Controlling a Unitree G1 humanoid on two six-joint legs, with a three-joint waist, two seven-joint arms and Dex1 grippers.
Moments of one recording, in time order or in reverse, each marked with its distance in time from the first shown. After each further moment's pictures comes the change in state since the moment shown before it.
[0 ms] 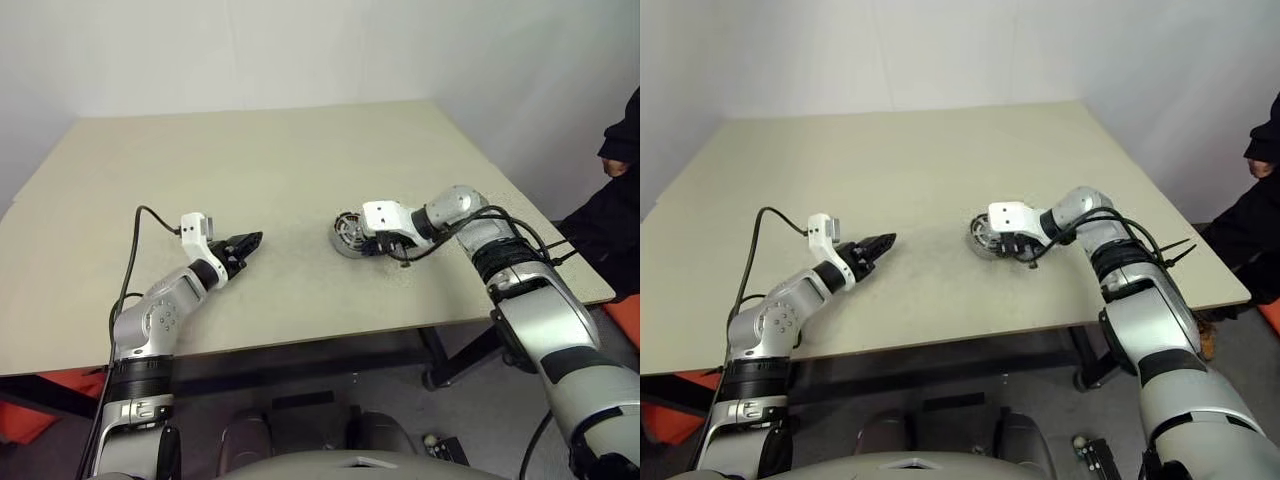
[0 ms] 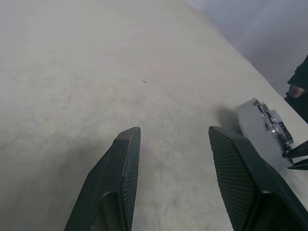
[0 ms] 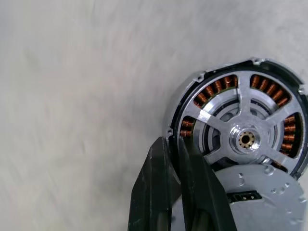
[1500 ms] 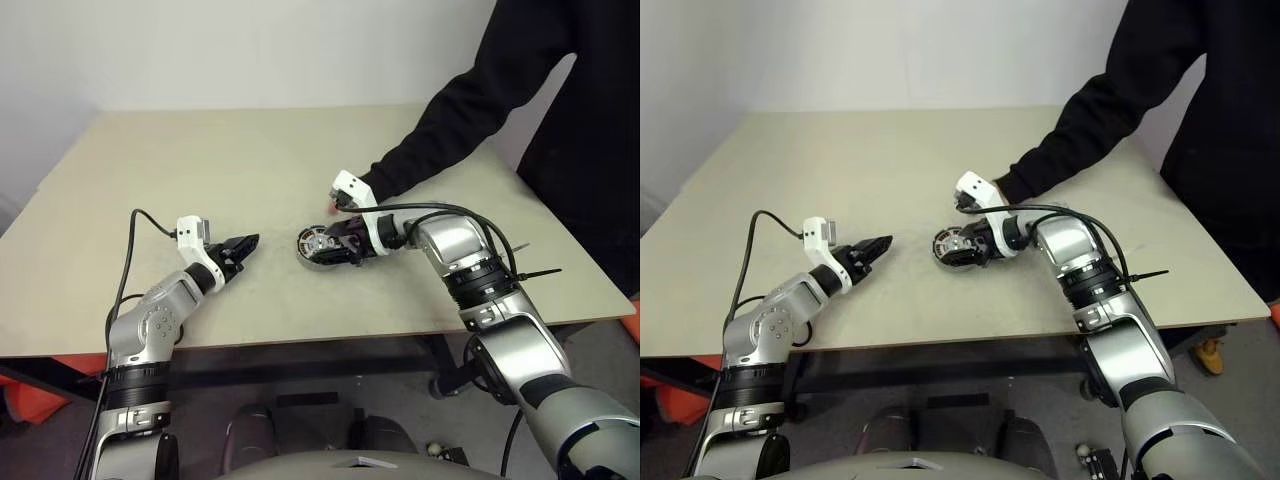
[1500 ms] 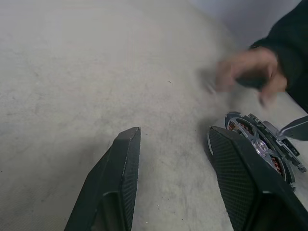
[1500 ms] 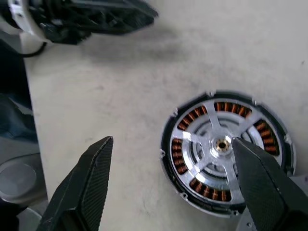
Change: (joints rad) left arm 0.030 0.002 0.006 -0.039 -0.001 0.001 0.014; right arm 0.156 0.109 -0.044 -0.653 0.315 1.002 -0.280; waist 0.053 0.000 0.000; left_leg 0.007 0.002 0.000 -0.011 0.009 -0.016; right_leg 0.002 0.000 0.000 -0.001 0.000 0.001
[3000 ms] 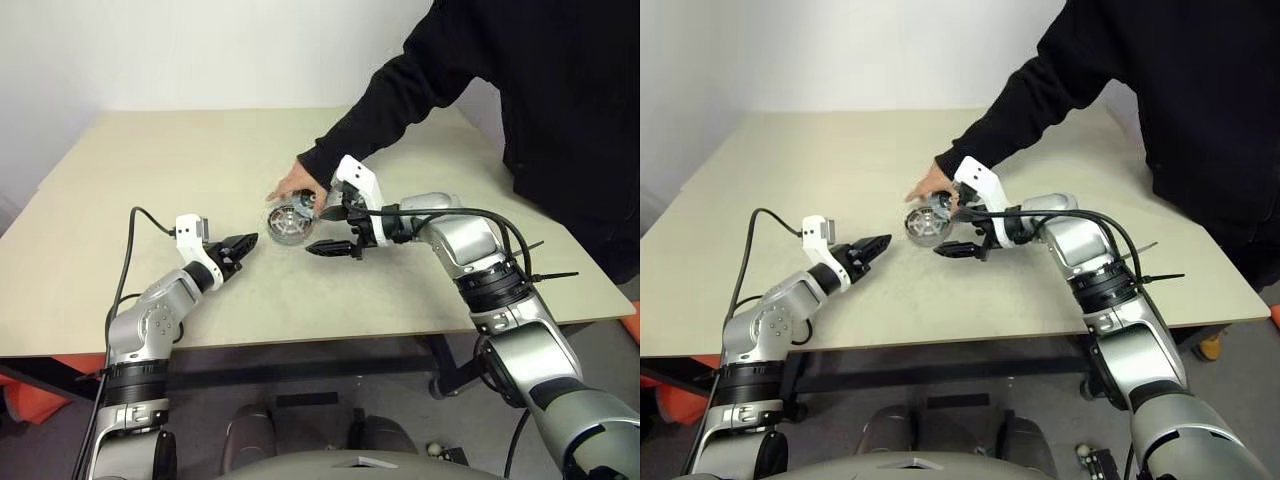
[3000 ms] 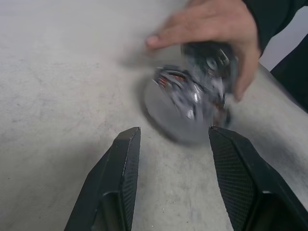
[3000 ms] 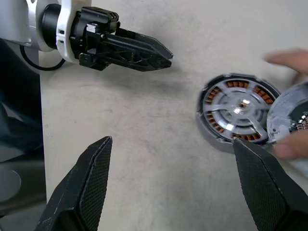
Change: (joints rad) left arm -0.013 0.016 -0.006 0.030 0.010 -0.021 -0.021; right arm 0.026 -0.048 -0.001 -0.109 0.071 -0.127 -0.021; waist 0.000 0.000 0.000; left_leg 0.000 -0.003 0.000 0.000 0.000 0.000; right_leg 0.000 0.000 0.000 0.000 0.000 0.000
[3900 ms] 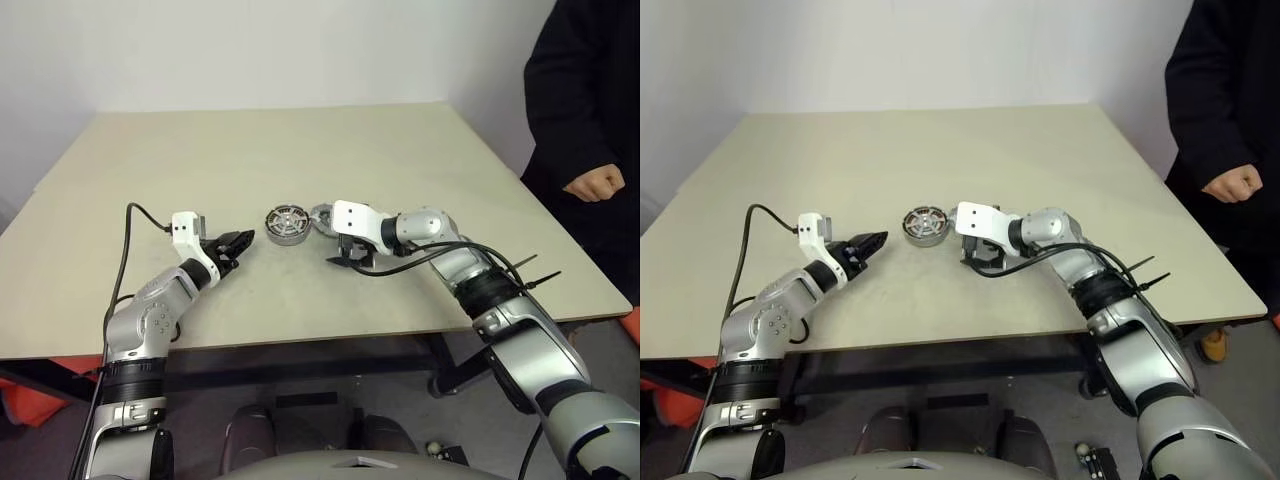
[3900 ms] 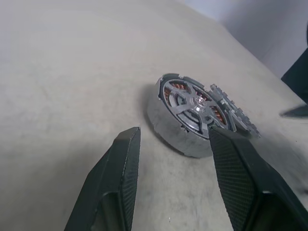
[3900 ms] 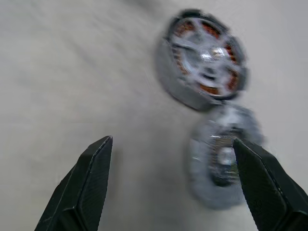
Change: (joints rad) left arm -0.005 0.017 -0.011 0.006 0.024 -0.046 -0.010; right arm -0.027 -0.015 0.144 0.402 -0.371 -0.781 -0.144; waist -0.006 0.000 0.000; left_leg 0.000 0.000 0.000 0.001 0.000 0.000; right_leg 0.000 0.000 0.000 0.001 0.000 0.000
